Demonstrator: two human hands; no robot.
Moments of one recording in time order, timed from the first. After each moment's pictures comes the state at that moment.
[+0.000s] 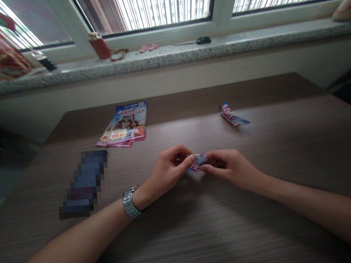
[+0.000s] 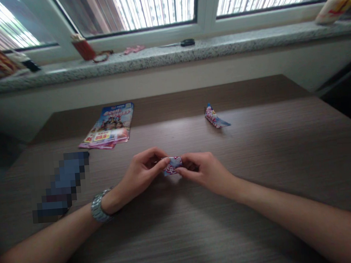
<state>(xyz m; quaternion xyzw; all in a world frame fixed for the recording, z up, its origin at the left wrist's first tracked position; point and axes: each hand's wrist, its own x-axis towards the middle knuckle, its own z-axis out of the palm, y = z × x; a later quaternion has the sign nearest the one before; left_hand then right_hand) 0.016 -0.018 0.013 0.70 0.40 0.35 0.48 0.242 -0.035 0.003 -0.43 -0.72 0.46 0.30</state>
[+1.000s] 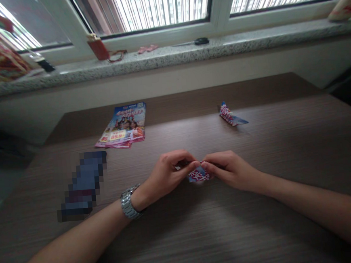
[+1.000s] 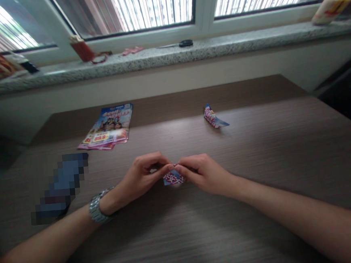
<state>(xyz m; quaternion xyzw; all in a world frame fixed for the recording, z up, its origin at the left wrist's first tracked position) 0.014 -0.018 0.024 0.78 0.37 0.30 0.41 0.243 -0.034 0.010 -0.37 -0.78 0.43 0.28</state>
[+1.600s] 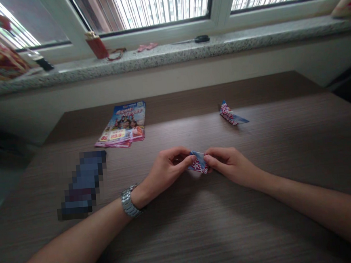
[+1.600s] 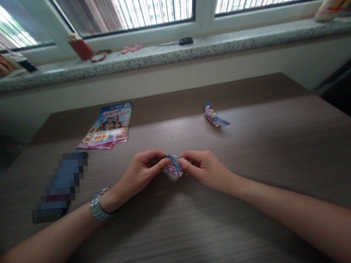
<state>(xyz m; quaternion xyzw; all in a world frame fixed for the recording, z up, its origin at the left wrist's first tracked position) 0.015 -0.013 0.014 0.70 0.39 0.33 0.50 0.245 -0.031 0.005 -0.42 -0.70 0.48 0.31</state>
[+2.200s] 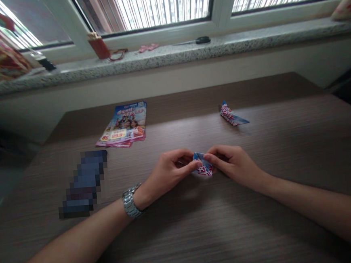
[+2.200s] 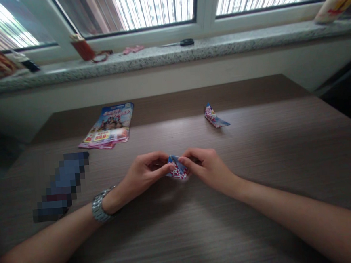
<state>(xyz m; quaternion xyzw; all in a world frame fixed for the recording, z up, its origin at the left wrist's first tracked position) 0.017 -0.019 0.015 0.70 0.38 0.31 0.51 0.244 -0.033 0.010 -0.45 -0.69 0.45 0.35</state>
